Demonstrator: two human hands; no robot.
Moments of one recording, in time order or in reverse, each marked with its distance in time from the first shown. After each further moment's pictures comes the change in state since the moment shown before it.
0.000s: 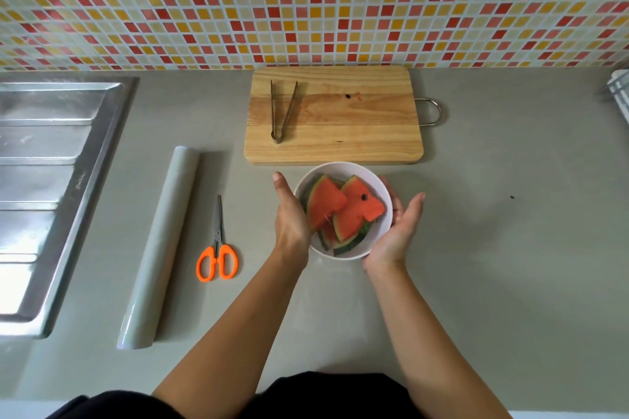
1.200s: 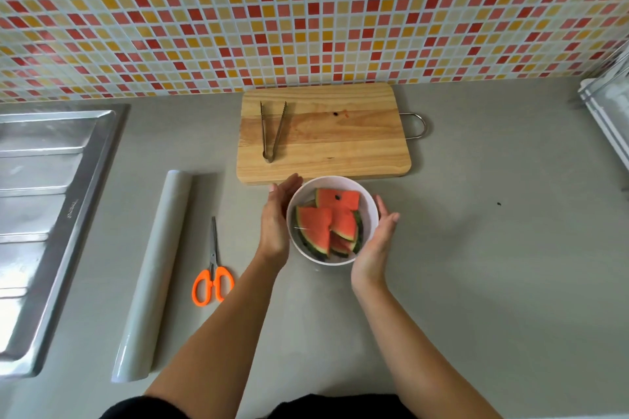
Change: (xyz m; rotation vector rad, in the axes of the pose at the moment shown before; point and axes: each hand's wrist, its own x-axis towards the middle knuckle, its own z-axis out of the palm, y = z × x) left_hand 0.037 0.003 -0.015 -0.117 -0.282 0.413; right_hand 0.001 0.021 -0.001 -0.304 0.041 -0.216
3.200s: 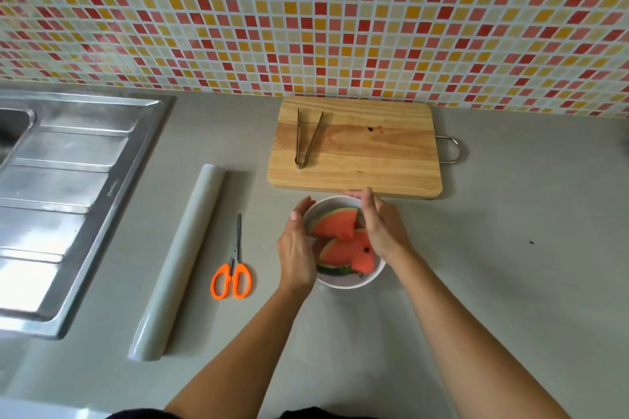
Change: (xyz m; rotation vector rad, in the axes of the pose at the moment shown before) left_hand -0.036 -0.008 0.002 0.205 0.254 0.190; right_hand 0.048 -0.039 0.022 -0.863 -0.598 -0.282
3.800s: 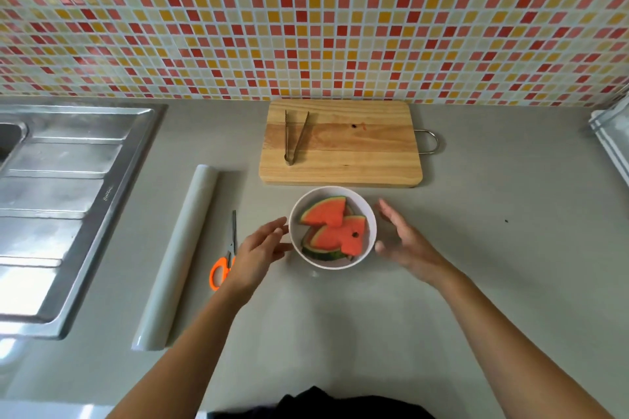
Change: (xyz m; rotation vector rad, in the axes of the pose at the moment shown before) left_hand -0.003 0.008 -0.072 0.067 -0.311 -0.242; right_hand -0.063 0.033 -0.051 0.036 -0.241 0.151
